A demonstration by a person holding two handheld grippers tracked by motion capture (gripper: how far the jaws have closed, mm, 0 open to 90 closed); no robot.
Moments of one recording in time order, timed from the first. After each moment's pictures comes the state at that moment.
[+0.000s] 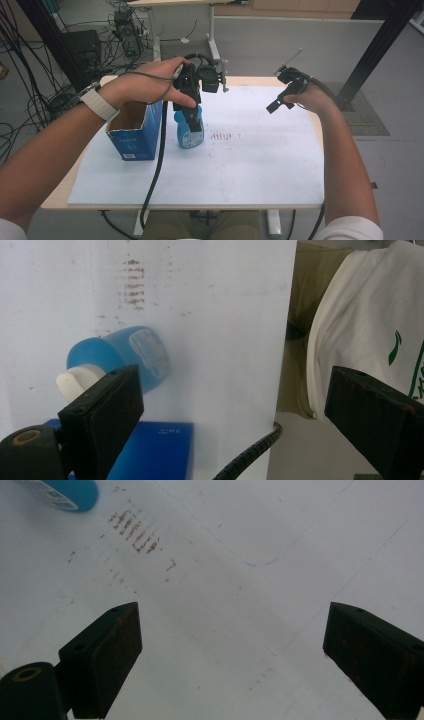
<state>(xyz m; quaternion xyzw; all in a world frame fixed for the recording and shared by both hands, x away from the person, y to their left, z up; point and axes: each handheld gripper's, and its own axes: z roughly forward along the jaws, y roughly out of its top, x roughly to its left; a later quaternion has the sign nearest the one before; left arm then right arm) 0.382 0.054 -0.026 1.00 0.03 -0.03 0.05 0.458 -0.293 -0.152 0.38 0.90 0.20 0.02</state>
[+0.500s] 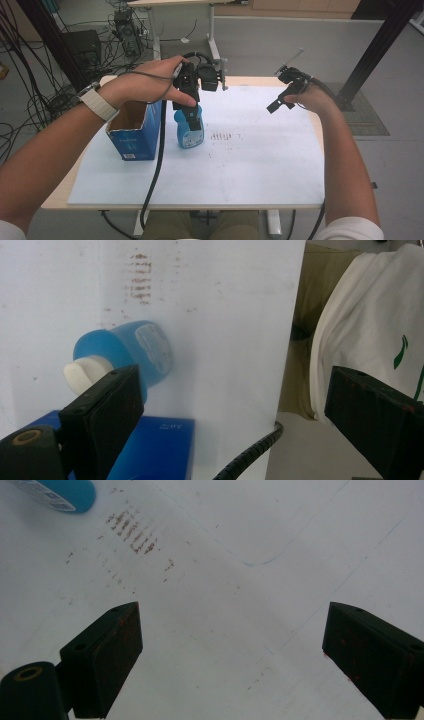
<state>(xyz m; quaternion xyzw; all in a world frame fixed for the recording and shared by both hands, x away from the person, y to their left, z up) 0.382 0.055 -0.025 1.00 0.05 -0.02 0.04 0.456 -0.294 -0.151 0.39 0.90 0.20 0.03</state>
